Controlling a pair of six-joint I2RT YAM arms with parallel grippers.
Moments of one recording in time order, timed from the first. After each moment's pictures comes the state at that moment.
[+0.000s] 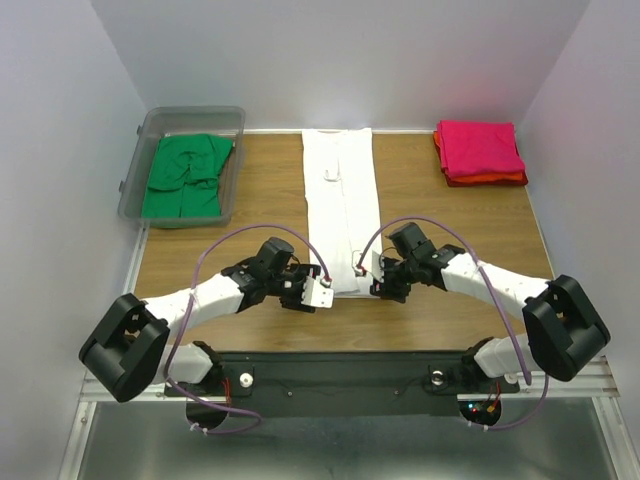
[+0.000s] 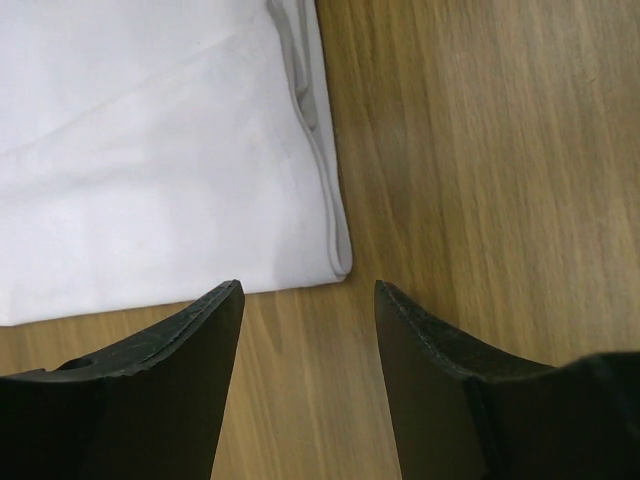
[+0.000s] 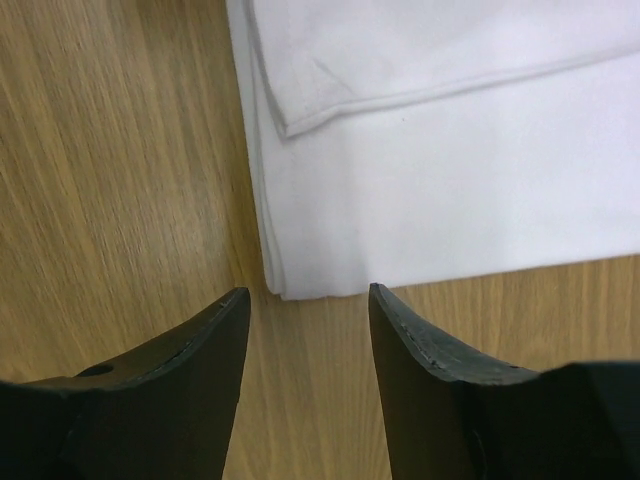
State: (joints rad) left arm -0.70 1.25 0.54 -0.14 0.47 1.01; right arm 0.60 1.36 0.72 -0.42 -0.38 -0.77
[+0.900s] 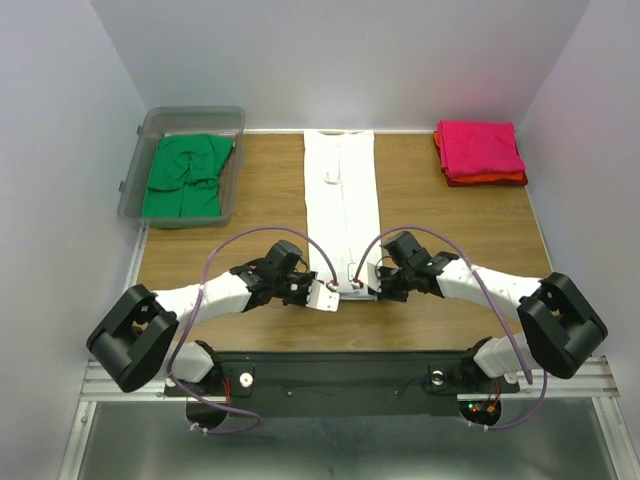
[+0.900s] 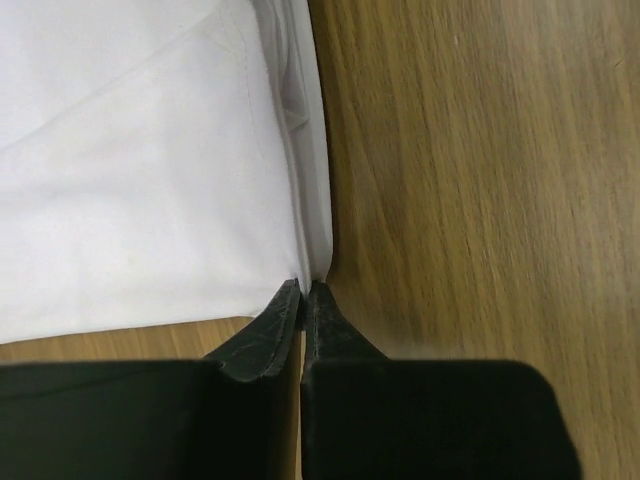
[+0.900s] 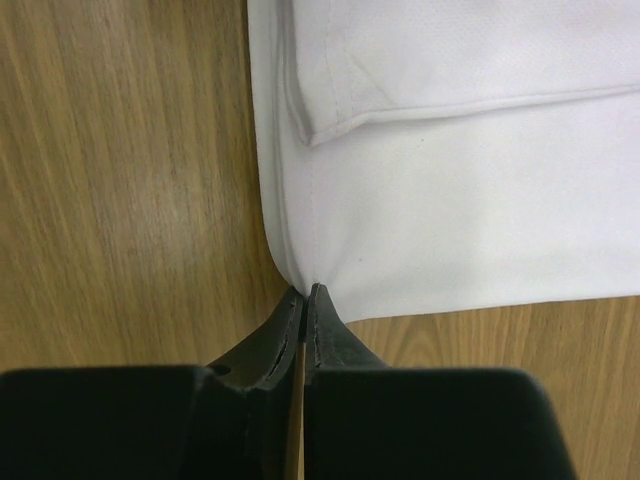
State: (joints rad) left arm -0.76 1.34 0.56 -0.11 0.39 1.02; right arm 0.67 1.39 0.67 -0.34 -0.35 -0.85
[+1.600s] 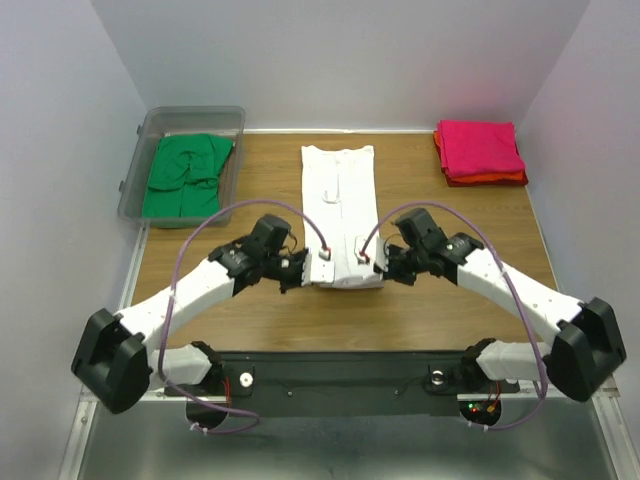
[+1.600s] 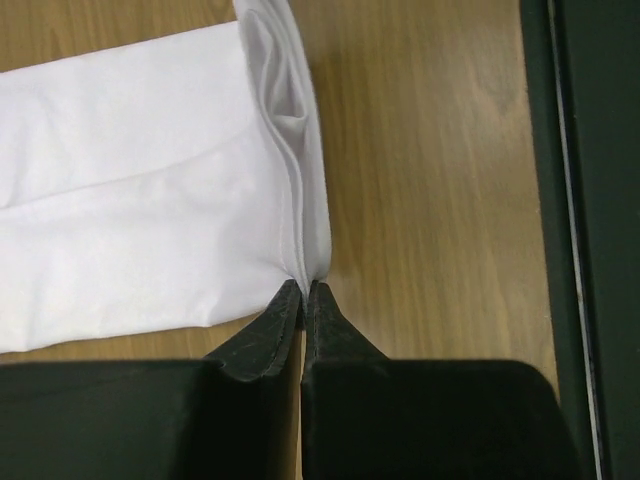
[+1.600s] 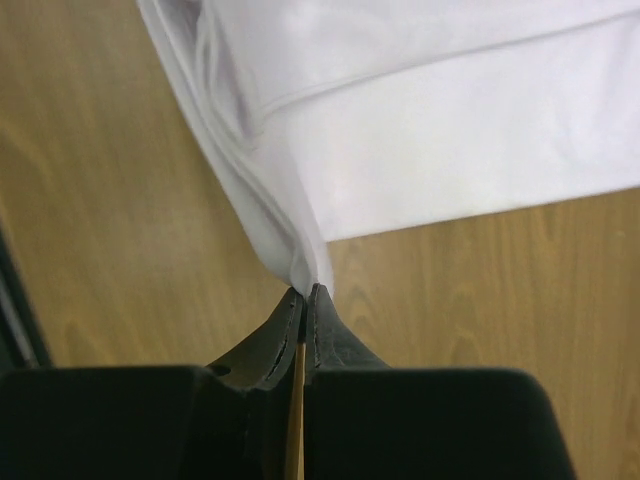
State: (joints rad) left arm -0.71 1.13 0.73 -0.43 0.59 0.84; right arm 0.65 1.18 0.84 -0.64 -0.33 -0.75
